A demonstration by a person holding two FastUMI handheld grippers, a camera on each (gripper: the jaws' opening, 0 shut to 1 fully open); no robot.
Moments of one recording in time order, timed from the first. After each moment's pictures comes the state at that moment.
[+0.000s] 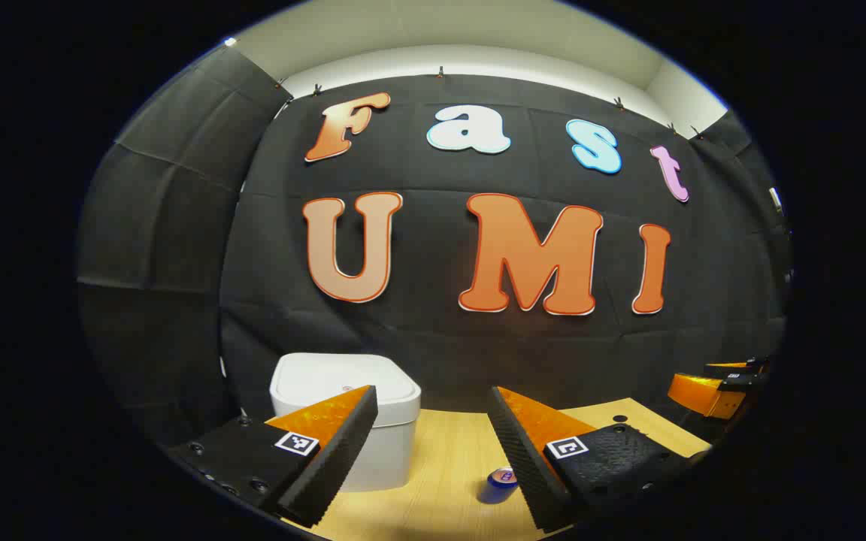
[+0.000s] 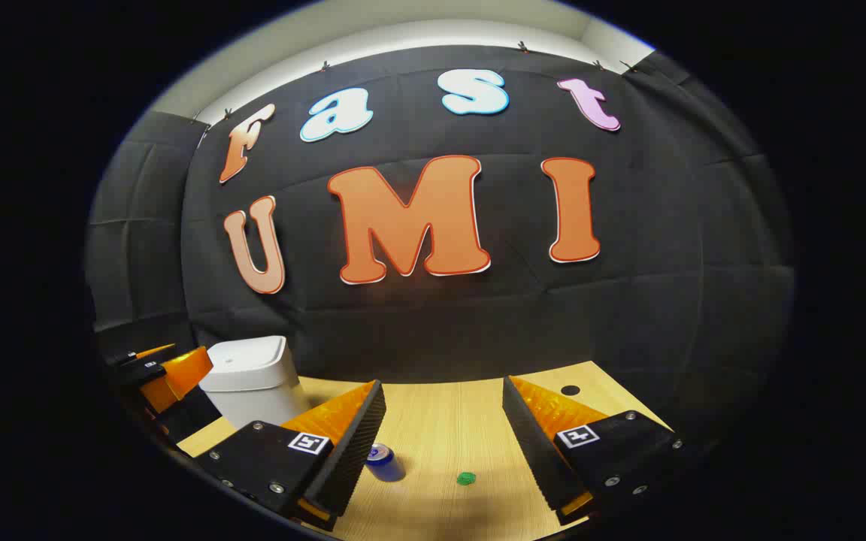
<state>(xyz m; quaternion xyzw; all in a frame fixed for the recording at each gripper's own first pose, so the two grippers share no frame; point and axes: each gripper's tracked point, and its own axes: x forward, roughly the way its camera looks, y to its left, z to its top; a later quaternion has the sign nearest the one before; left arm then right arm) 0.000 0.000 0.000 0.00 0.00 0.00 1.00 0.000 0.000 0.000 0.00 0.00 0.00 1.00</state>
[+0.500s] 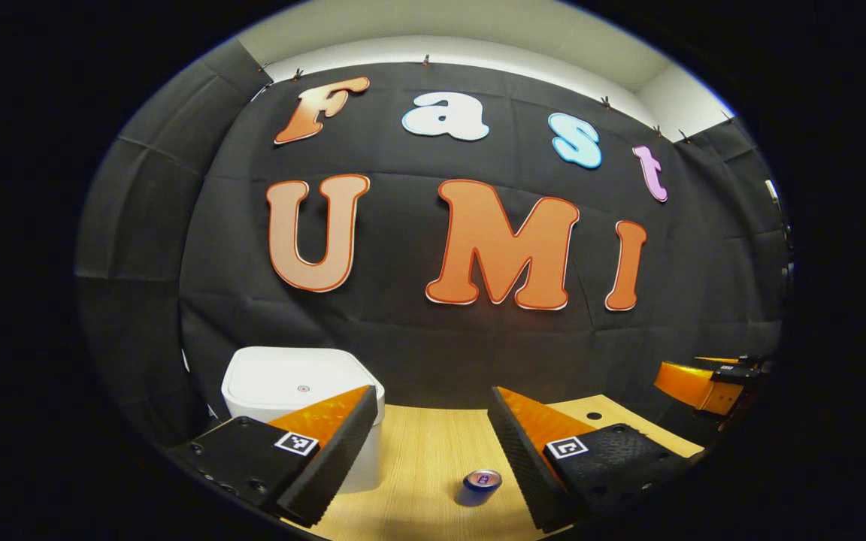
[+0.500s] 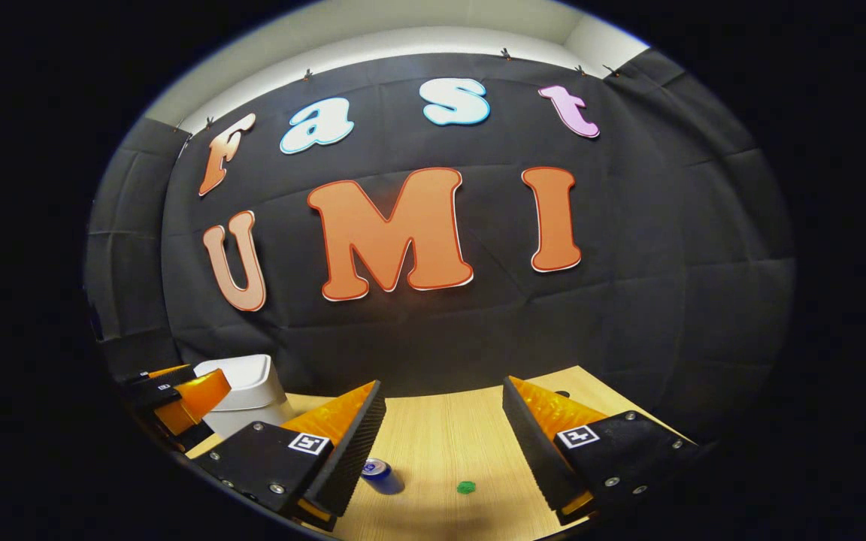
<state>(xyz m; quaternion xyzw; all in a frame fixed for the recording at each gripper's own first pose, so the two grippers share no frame) 0.028 -0.016 -0.014 -0.01 0.03 -0.06 1.00 0.008 0.004 0.004 0.00 -0.01 -0.03 1.00</state>
